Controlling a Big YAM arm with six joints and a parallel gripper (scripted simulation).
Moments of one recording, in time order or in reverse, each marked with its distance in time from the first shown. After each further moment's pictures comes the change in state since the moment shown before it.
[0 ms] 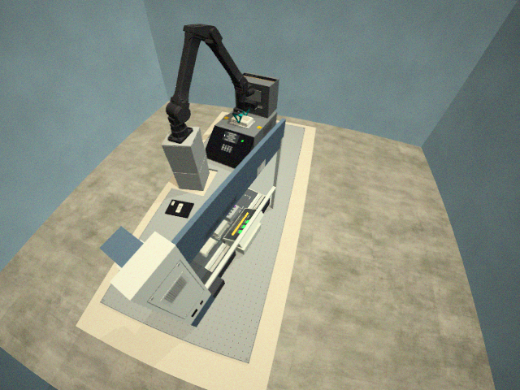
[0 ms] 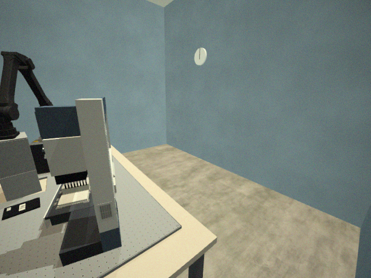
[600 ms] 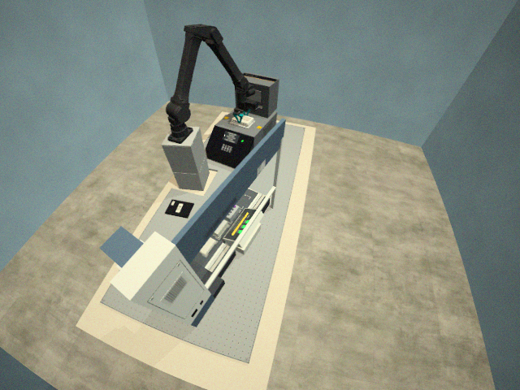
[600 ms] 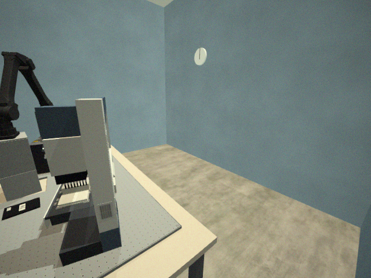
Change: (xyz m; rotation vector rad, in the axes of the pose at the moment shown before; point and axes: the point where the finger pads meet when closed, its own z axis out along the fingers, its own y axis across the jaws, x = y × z) arm -0.003 0.003 0.002 -0.005 -0.001 0.003
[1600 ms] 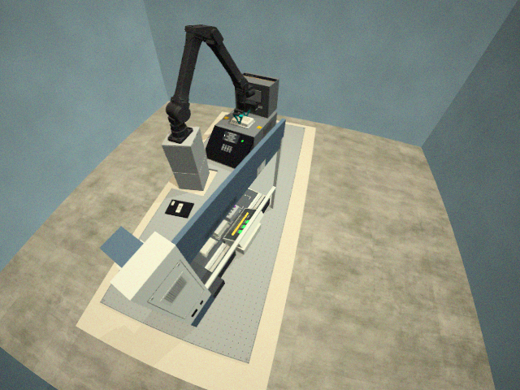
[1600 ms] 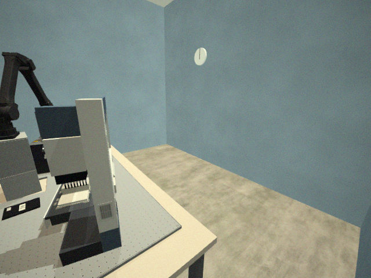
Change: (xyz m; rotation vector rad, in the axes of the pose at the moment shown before) arm 0.001 -0.001 0.004 0.003 0.001 0.000
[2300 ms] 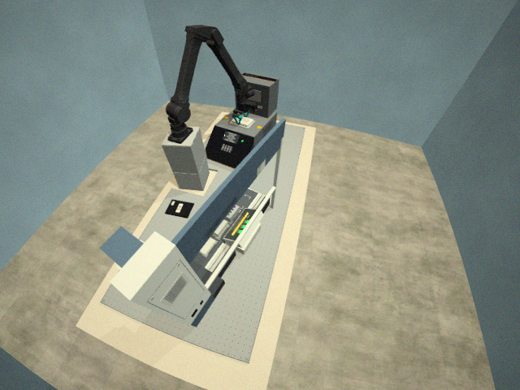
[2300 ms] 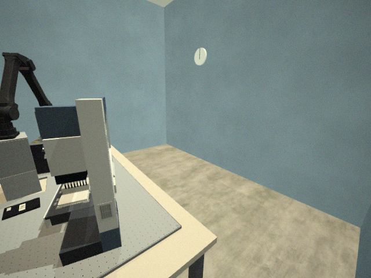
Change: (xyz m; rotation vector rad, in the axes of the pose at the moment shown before) arm 0.003 -0.002 0.005 0.002 0.000 -0.003
